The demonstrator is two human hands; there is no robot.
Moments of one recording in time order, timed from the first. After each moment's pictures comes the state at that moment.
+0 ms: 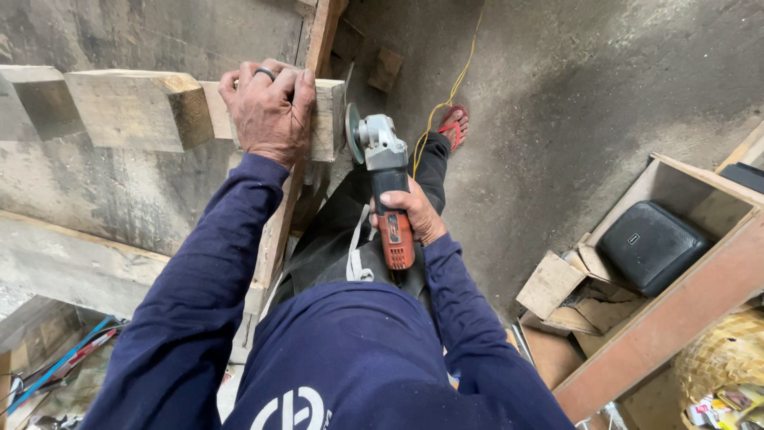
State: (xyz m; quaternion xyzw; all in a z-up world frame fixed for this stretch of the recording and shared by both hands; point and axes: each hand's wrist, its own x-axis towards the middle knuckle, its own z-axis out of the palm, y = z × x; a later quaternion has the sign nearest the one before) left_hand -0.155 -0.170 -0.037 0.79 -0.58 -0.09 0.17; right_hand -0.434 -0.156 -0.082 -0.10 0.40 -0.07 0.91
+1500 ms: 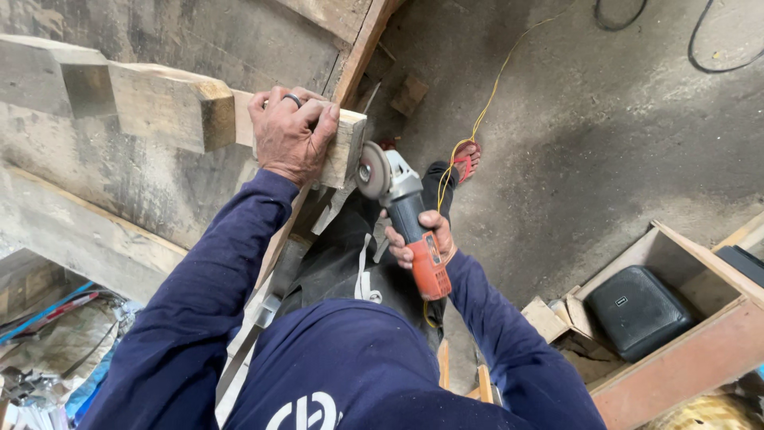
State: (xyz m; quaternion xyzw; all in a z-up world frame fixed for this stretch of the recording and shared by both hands) left_hand -0.161 -0.172 -0.022 0.81 -0.54 -0.13 0.17; right_hand -0.468 -0.180 -0.130 0.27 0.08 0.06 0.96
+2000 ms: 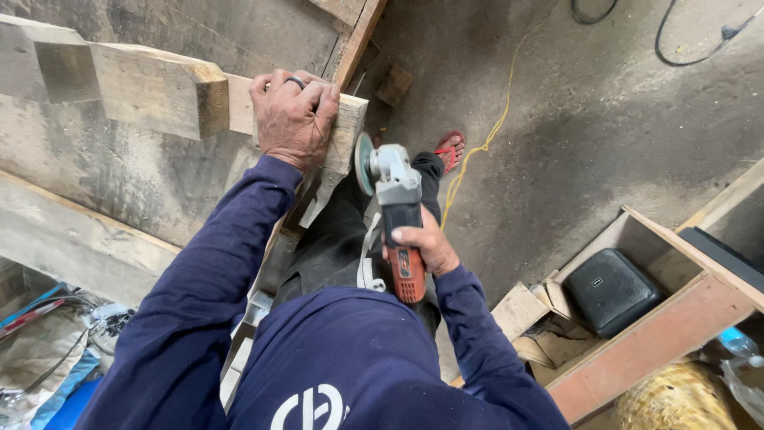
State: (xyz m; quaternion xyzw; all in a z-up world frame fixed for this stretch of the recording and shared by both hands) left_hand -0.158 -0.168 -0.033 0.81 -0.55 -0.09 0.20; right_hand -0.452 -0.183 -0.044 -0.18 0.36 -0.02 0.92
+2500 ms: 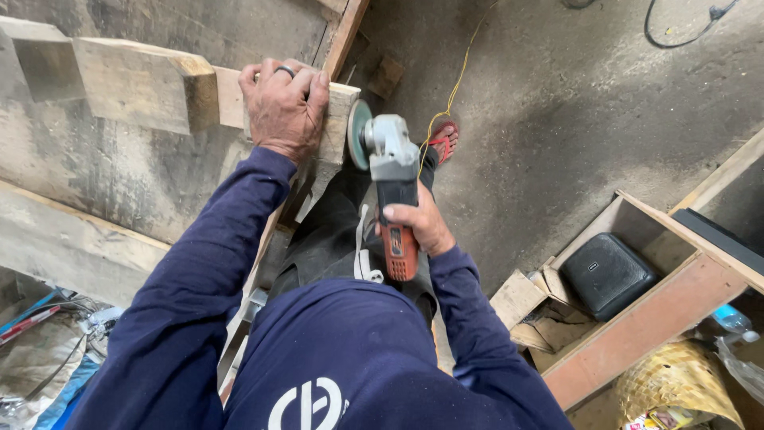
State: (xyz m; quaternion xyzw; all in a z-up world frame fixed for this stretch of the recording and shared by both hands) left_hand -0.160 -0.162 -0.036 0.80 -0.56 -0.09 0.18; right_hand -0.438 -0.190 -0.024 -0.26 0.39 -0.04 0.89
